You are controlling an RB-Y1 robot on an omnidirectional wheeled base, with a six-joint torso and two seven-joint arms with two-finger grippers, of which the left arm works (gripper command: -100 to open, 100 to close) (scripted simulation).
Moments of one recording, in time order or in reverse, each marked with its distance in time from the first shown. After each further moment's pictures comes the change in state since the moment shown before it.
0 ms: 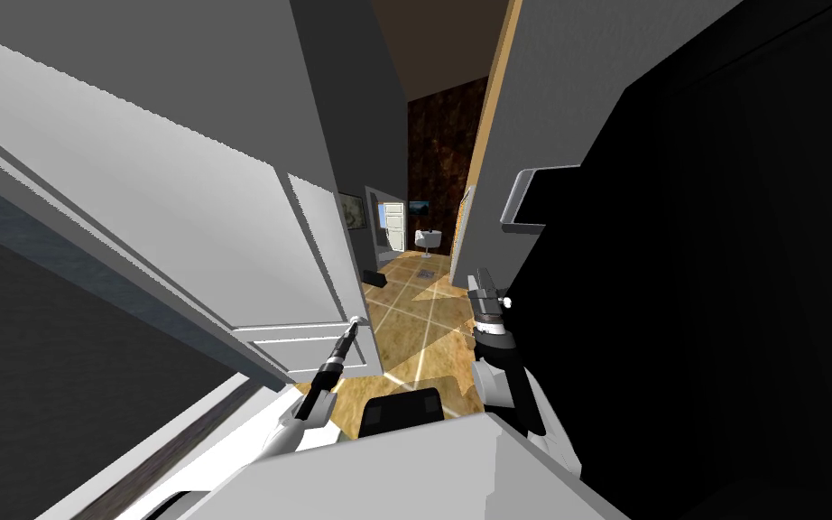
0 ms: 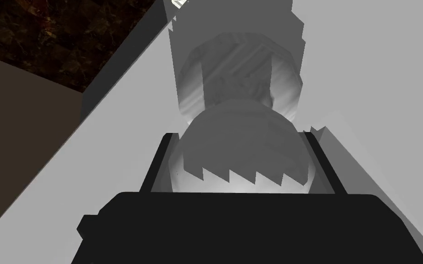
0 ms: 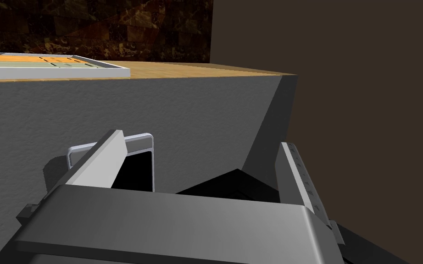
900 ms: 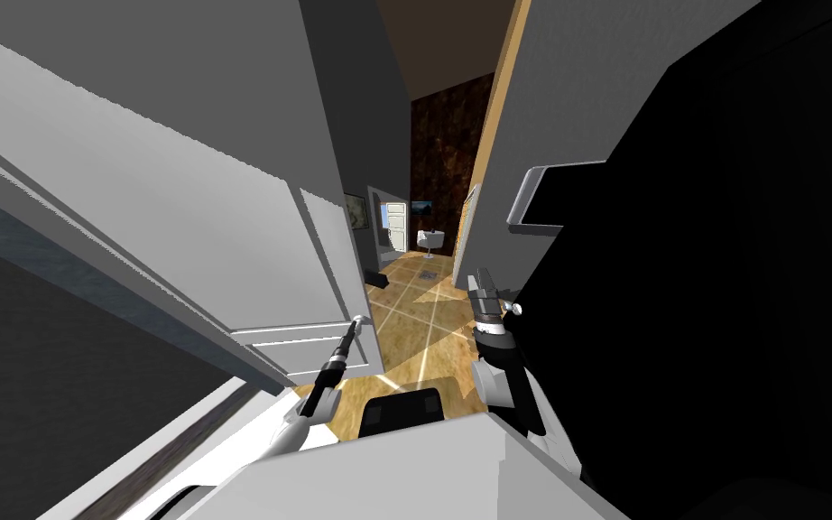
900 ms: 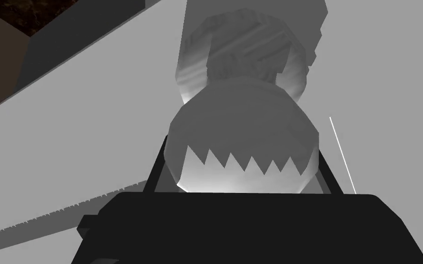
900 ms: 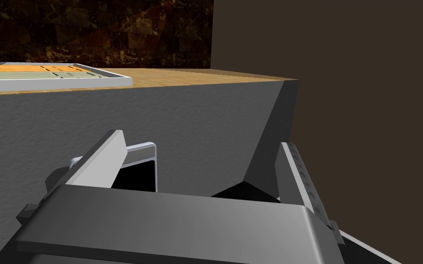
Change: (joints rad) arm -0.008 -0.022 -0.006 -0.003 0.057 0.002 0.219
